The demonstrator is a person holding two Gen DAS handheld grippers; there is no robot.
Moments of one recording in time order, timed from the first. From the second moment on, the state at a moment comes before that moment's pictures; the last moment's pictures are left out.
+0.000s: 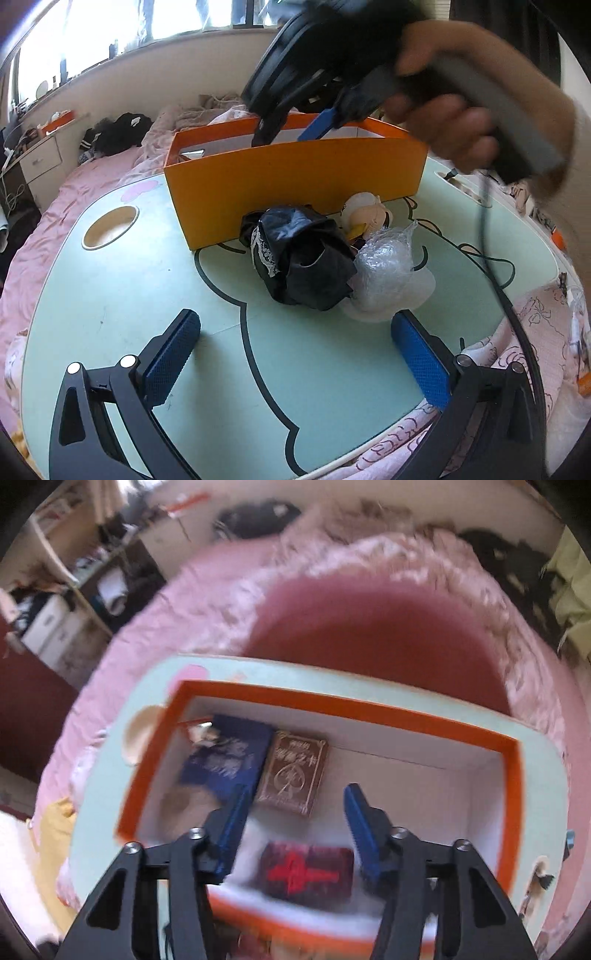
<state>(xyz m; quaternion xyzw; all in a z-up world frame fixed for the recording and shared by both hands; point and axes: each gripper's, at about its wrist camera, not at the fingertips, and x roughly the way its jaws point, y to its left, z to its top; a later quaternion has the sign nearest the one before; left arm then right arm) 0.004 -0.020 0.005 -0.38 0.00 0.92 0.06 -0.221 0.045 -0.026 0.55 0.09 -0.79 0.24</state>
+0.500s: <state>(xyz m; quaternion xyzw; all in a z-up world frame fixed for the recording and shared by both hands) 0.002 -0.014 0.007 -0.38 0.00 0.92 0.06 -0.241 0.037 -0.056 0.59 0.14 -0.78 0.19</state>
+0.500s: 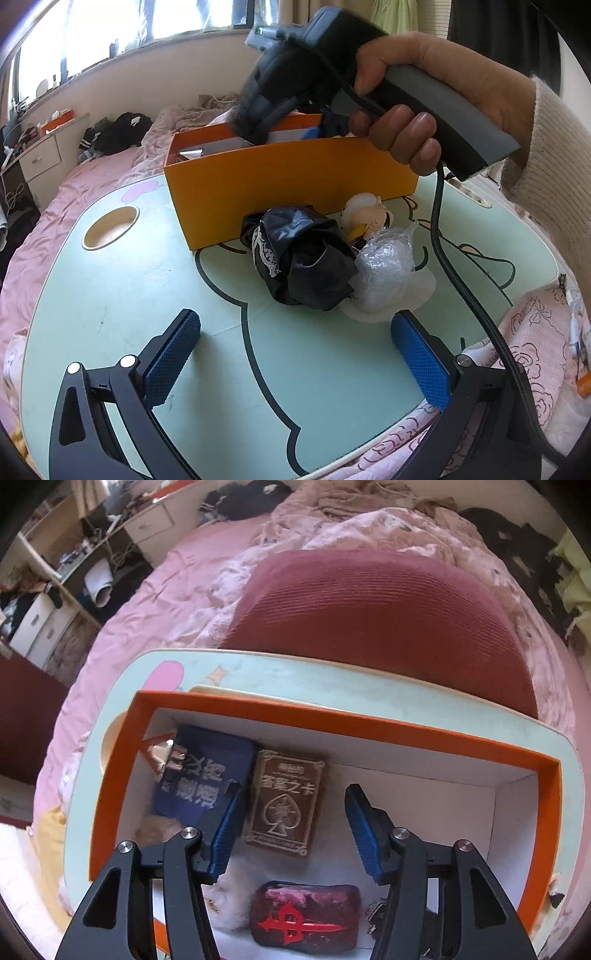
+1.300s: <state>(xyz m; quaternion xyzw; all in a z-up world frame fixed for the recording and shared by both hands) 0.002 -0.013 0.003 -0.38 0.00 0.92 0.06 -0.087 0.164 0.011 0.42 0.07 -0.85 0.30</state>
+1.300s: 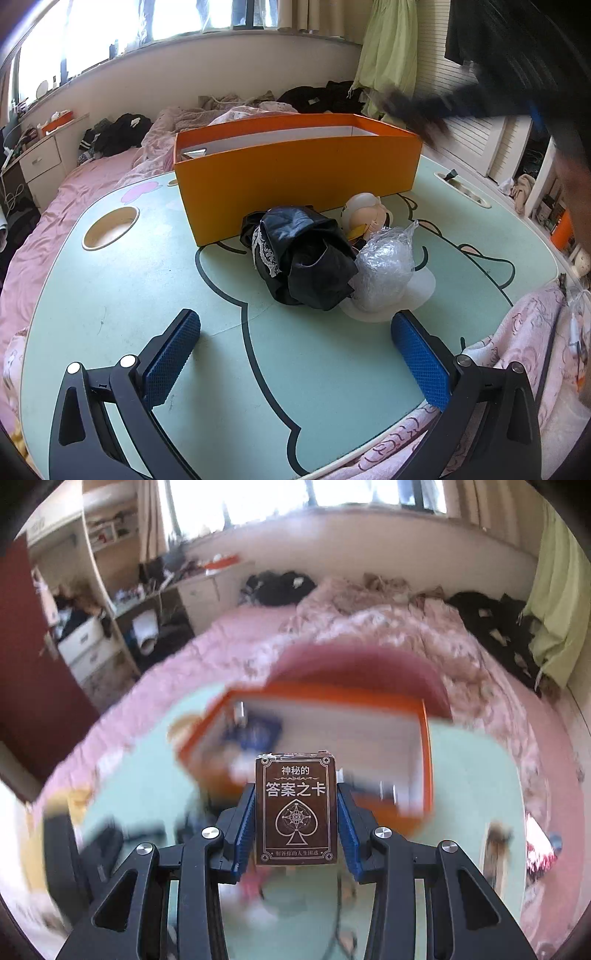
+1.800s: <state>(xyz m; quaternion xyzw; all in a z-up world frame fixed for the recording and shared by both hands) 0.003 -0.013 0.003 -0.38 0.00 0.92 0.06 -0.029 0.212 -0.049 0.40 0.03 -0.88 0.26</state>
